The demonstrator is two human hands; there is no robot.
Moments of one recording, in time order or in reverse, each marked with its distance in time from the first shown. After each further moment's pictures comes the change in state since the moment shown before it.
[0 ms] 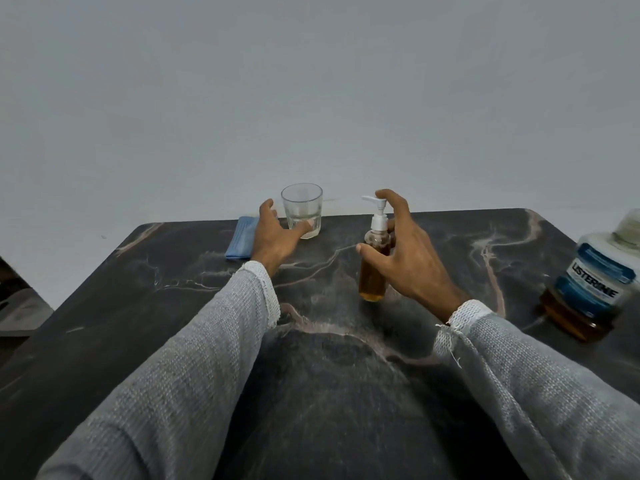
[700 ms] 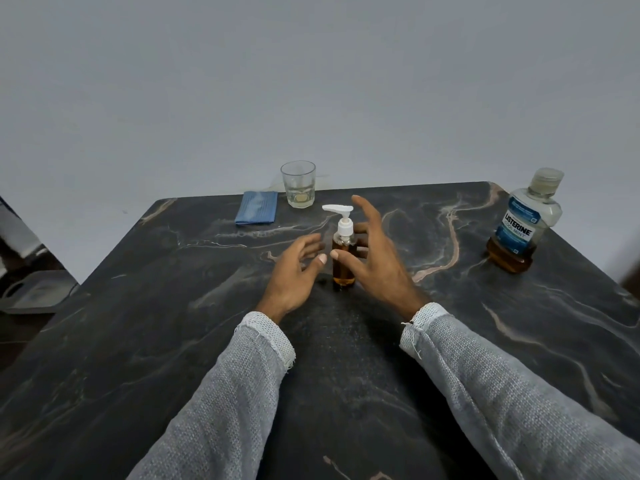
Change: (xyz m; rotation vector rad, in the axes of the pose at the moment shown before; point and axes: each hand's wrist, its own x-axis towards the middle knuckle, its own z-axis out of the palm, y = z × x) left_hand -0.181 -0.008 -0.016 -0.026 -0.307 0.199; right_hand -0.097 -0.045 0.008 0.196 -0.062 0.002
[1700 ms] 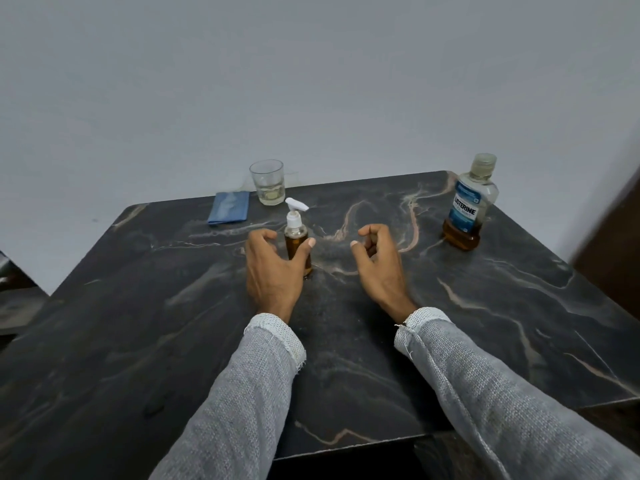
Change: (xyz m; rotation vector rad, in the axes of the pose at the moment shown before) left_hand -0.031 0.034 0.041 0.242 0.565 -0.074; right_hand -0.047 0.020 -0.027 0.045 0.363 0.232
